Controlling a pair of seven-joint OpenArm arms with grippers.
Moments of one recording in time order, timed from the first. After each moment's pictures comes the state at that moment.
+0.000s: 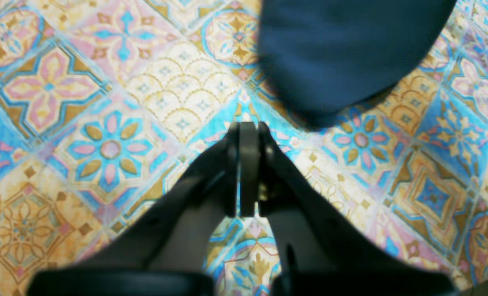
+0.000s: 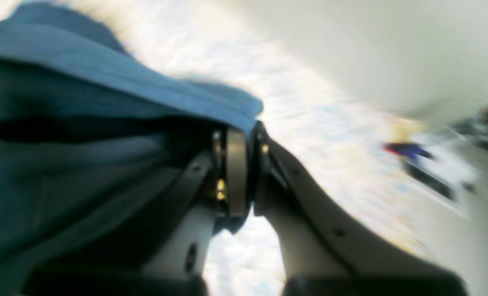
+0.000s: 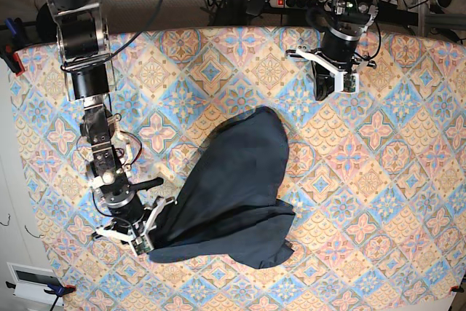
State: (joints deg) left arm 33.7 -9.0 -1.2 117.7 -15.1 -1.3 24.6; right arm 26.2 18.0 -14.8 76.7 -0.5 11.4 -24.9
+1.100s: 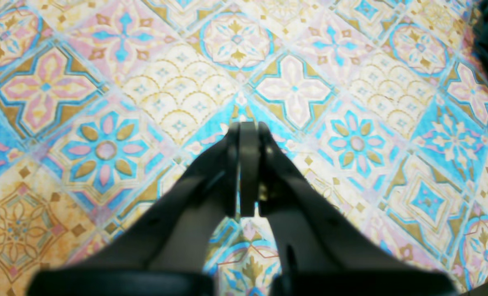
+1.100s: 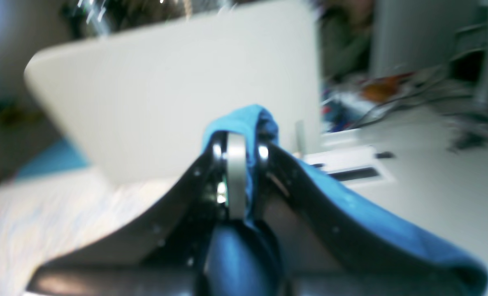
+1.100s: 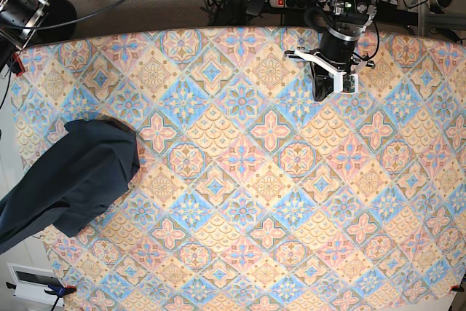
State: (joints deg) left arm 33.7 -8.0 -1.2 117.7 -15.1 -1.3 24.6; right arm 18.0 42.2 29.8 87.3 55.9 23.9 -33.2
